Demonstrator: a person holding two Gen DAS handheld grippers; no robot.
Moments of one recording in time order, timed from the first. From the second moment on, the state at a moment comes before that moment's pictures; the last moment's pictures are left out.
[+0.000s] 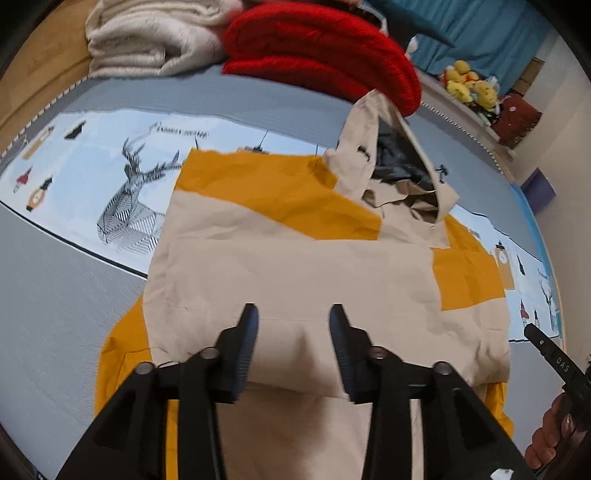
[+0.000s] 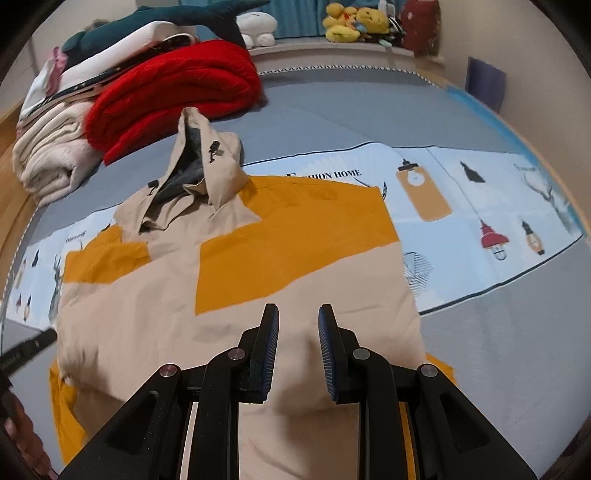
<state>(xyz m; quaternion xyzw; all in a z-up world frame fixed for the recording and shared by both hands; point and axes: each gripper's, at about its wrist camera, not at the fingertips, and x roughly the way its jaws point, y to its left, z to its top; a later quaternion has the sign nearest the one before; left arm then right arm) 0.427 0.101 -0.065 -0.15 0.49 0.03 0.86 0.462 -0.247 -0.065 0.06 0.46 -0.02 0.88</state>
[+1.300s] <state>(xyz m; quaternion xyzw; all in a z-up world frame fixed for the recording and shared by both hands) 0.506 0.034 0.005 -0.01 0.36 0.04 0.93 0.435 -0.318 -0.040 0.04 0.45 -0.06 0.89</state>
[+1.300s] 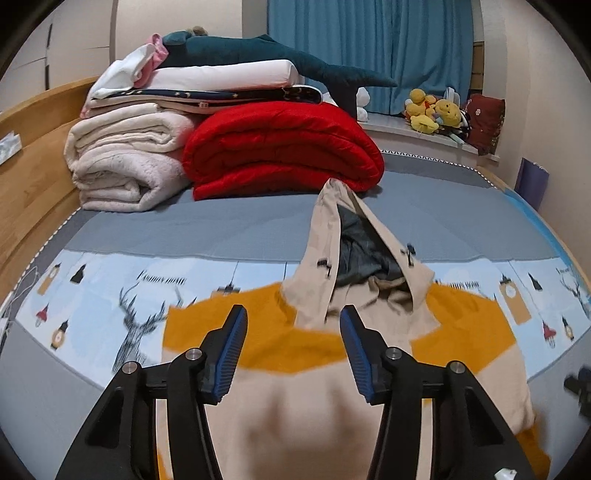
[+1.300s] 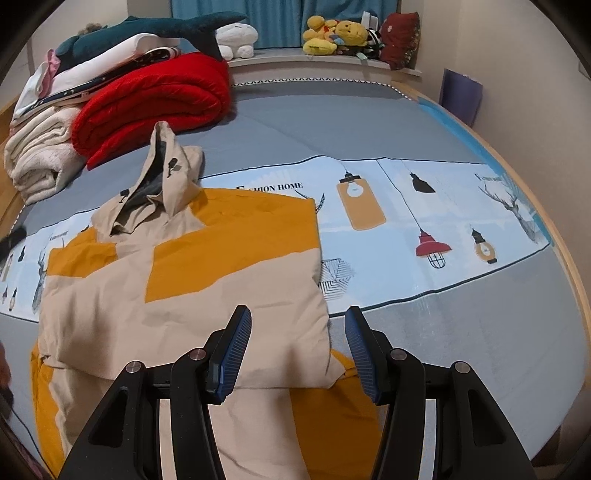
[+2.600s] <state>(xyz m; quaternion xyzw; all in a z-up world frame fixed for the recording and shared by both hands) 0.863 -0.009 -0.106 0.02 0.51 0.05 0.86 0.495 -0.342 -0.102 0.01 0.52 -0.09 0.85</state>
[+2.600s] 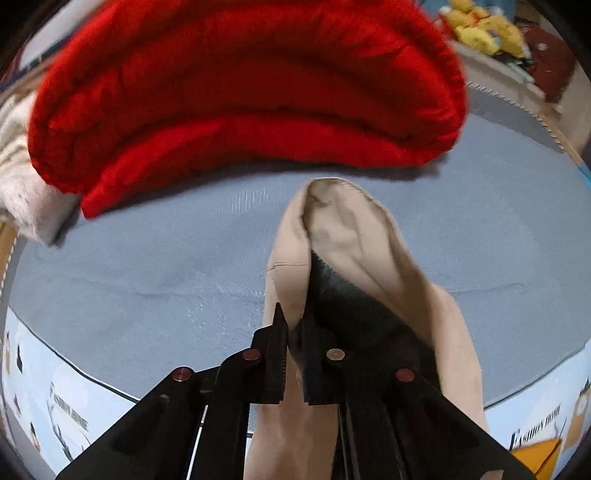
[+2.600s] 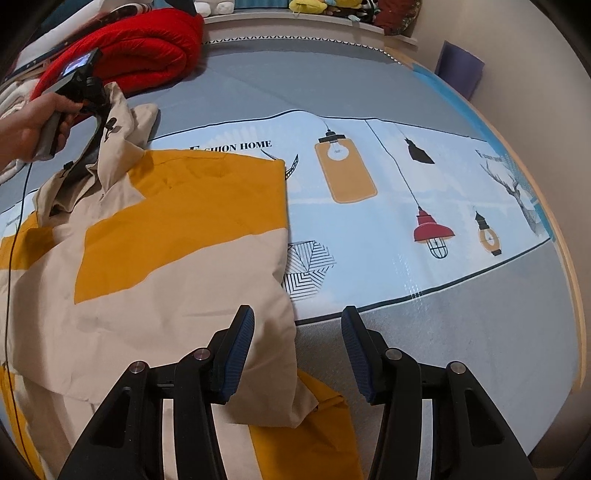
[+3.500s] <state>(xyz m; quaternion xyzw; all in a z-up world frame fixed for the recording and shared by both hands) 0.381 -0.015 -0.029 0.05 0.44 -0.15 0.89 0.439 -0.329 -0.016 0.10 0.41 -0.08 0.90</state>
